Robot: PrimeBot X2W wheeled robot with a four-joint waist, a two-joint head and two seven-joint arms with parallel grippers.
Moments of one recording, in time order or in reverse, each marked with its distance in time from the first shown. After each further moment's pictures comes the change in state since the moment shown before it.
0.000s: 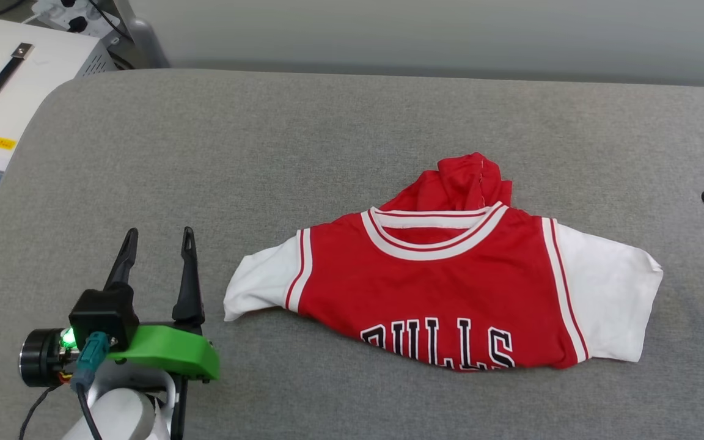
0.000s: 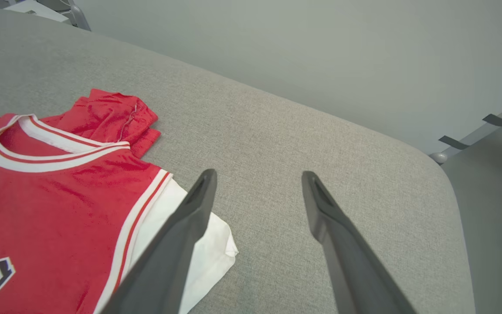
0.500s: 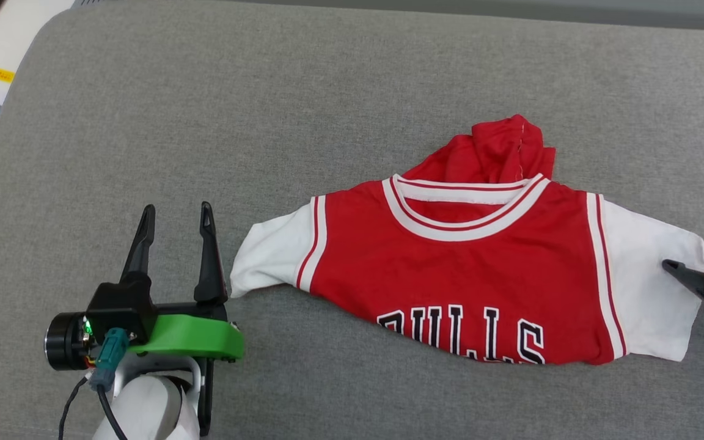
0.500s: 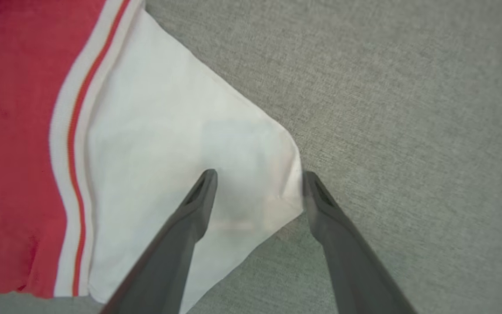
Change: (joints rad) left arm 0.031 -0.262 0.219 0.016 0.242 -0.165 0.000; right arm -0.156 -0.006 0.262 0.230 0.140 0.000 0.292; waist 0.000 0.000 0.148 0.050
